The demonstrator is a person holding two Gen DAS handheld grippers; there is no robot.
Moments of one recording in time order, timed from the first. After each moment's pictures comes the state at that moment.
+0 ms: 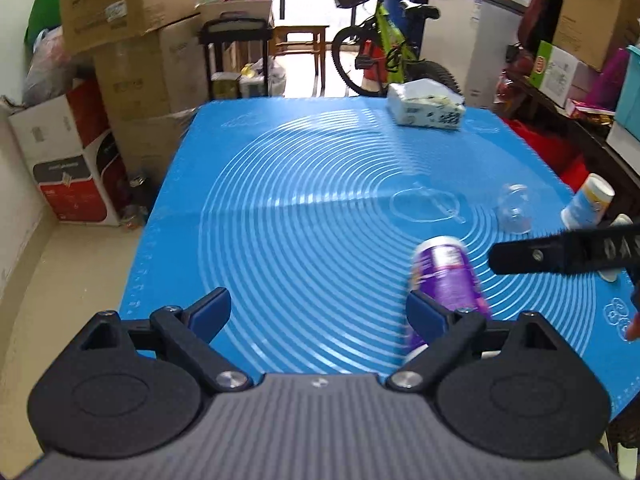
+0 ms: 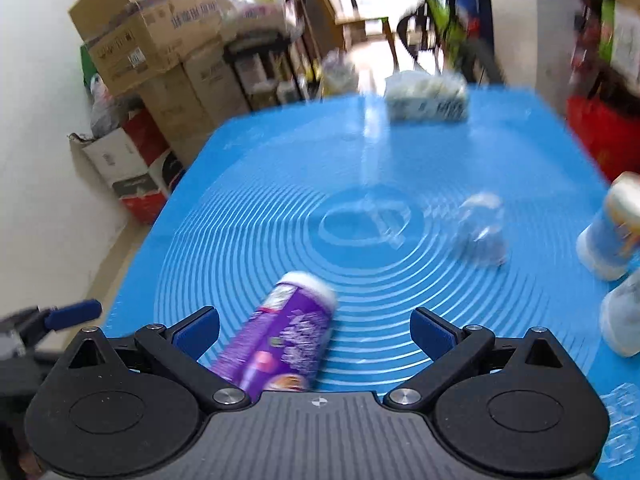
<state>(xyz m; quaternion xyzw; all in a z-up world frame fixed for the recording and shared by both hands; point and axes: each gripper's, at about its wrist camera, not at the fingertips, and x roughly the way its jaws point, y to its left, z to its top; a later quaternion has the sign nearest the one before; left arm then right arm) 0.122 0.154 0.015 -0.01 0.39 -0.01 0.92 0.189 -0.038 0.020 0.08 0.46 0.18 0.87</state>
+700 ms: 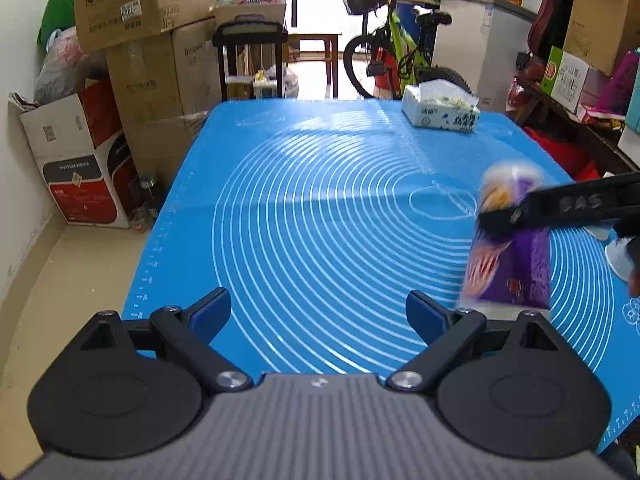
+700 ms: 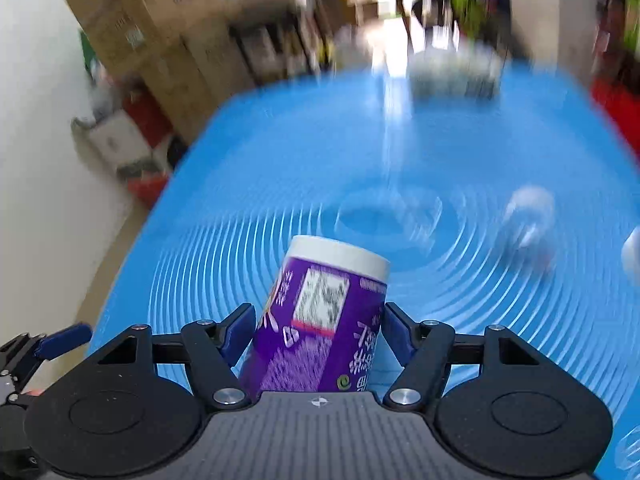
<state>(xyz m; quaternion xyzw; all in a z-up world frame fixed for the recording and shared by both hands) 0.112 0.161 0.003 -0.01 0.36 0.01 0.93 0.184 -0.030 0.012 0.05 0.38 0.18 0.91</state>
